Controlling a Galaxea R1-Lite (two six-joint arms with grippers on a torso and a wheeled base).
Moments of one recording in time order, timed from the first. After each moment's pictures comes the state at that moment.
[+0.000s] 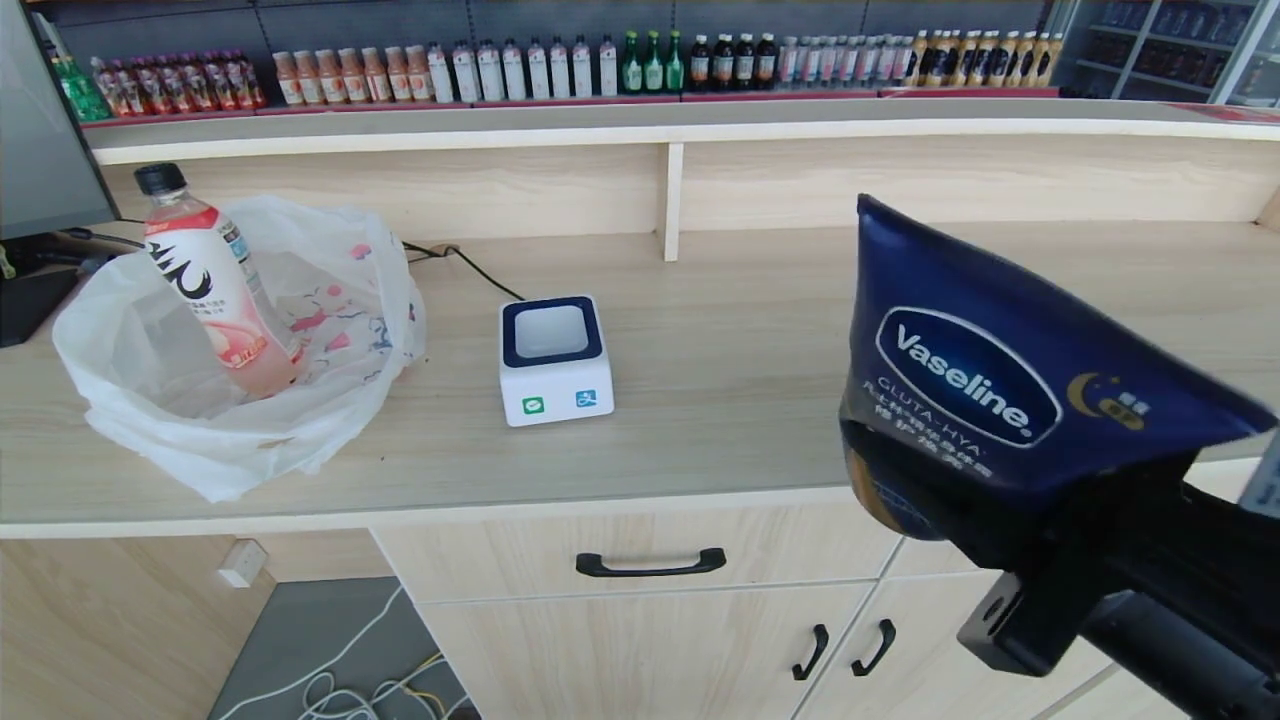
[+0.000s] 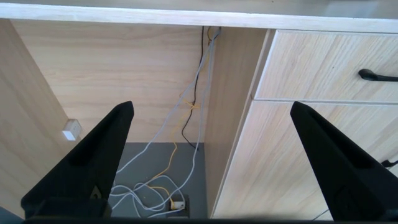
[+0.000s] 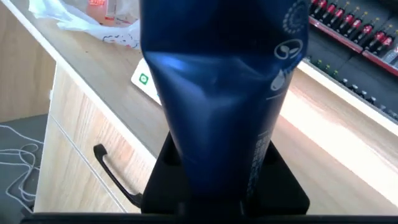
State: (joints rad) left arm 0.00 0.00 0.00 0.00 0.00 0.02; right arm 0.96 1.35 -0.39 -1.19 -0.20 -0.66
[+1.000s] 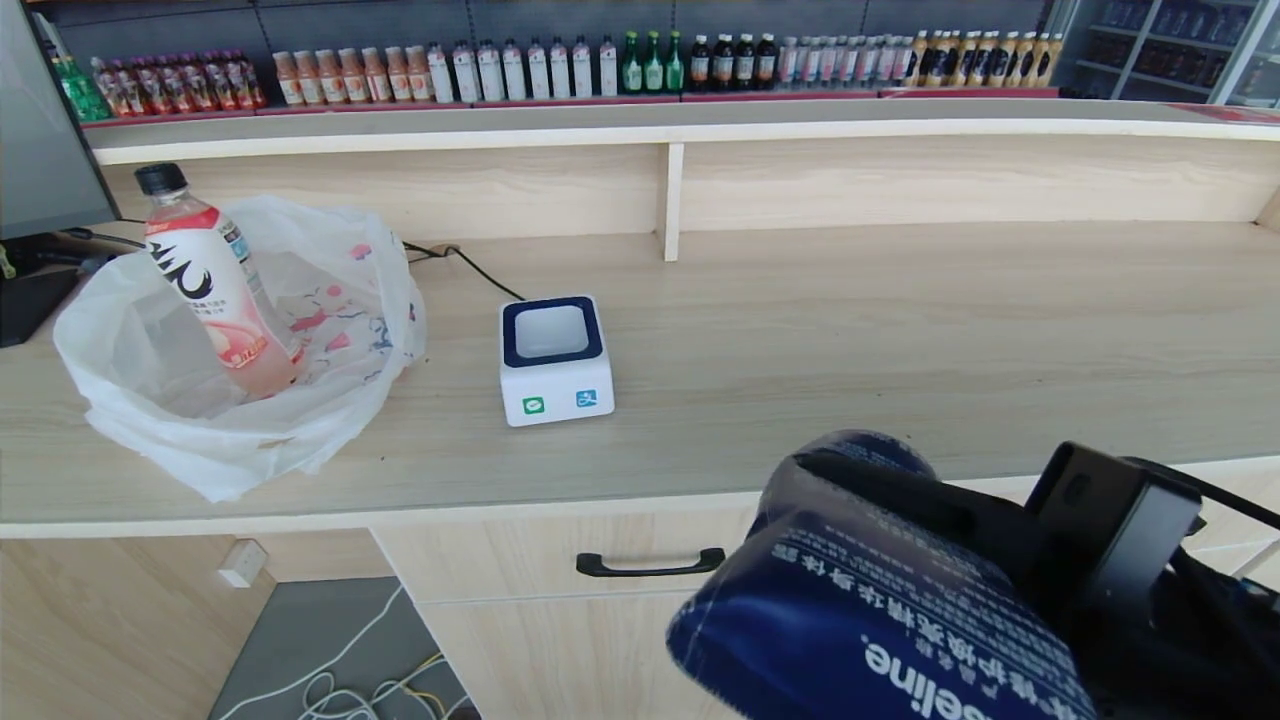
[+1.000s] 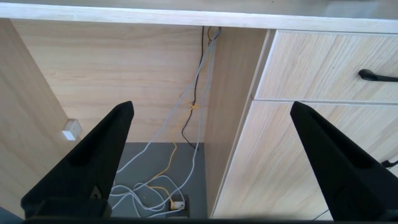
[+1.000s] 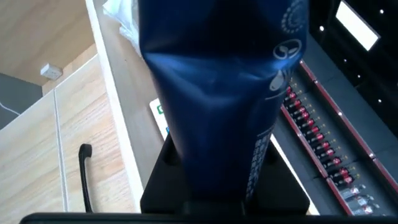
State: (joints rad) left arm 0.00 0.00 0.00 0.00 0.00 0.02; right arm 0.96 1.39 -0.39 -1.22 0.13 -1.11
